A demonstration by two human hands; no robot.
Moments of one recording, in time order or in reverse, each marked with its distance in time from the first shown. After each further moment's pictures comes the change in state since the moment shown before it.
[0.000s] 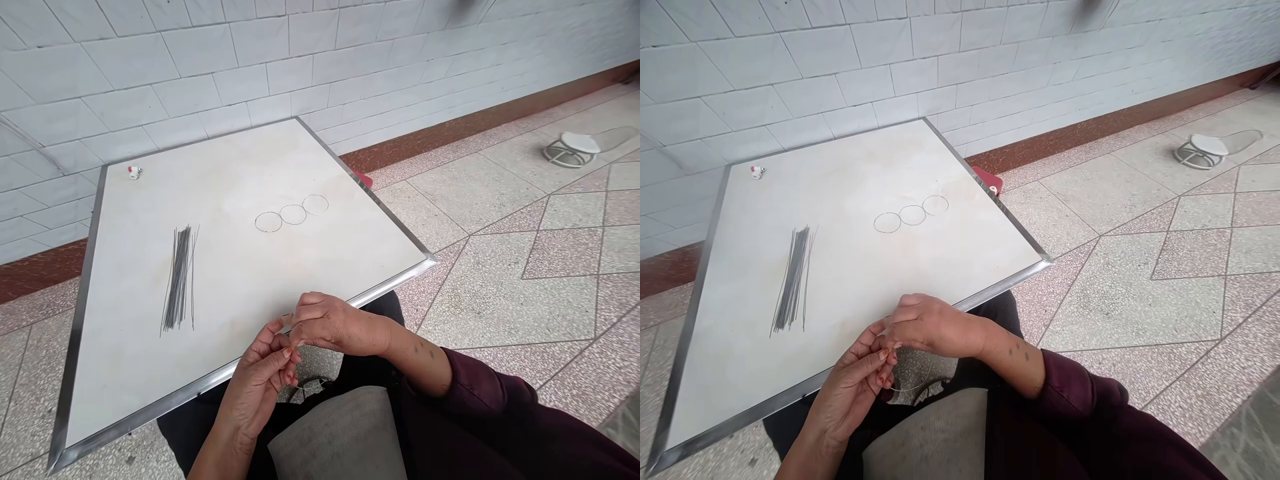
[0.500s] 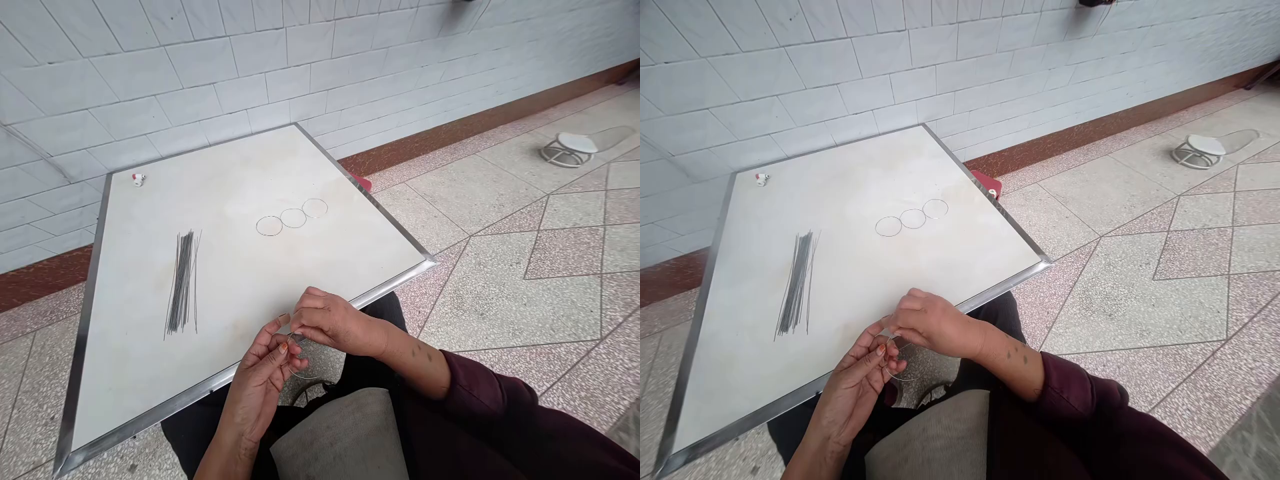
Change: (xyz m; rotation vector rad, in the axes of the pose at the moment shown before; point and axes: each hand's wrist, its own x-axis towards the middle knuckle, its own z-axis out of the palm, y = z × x) left_hand -0.004 0.000 0.002 -0.091 0.095 0.054; right_hand -0.002 0.003 0.012 -0.047 0.145 0.116
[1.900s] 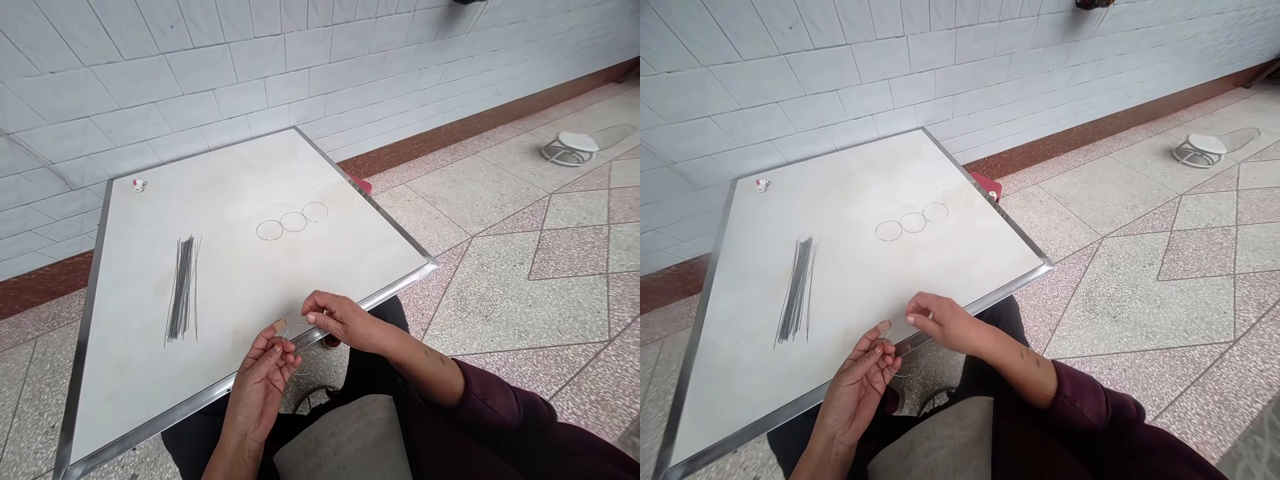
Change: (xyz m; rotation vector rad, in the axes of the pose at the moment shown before) left_hand 0.012 -0.005 -0.005 -0.108 0.122 0.006; right_hand -0.011 0.001 -0.006 0.474 0.056 0.624
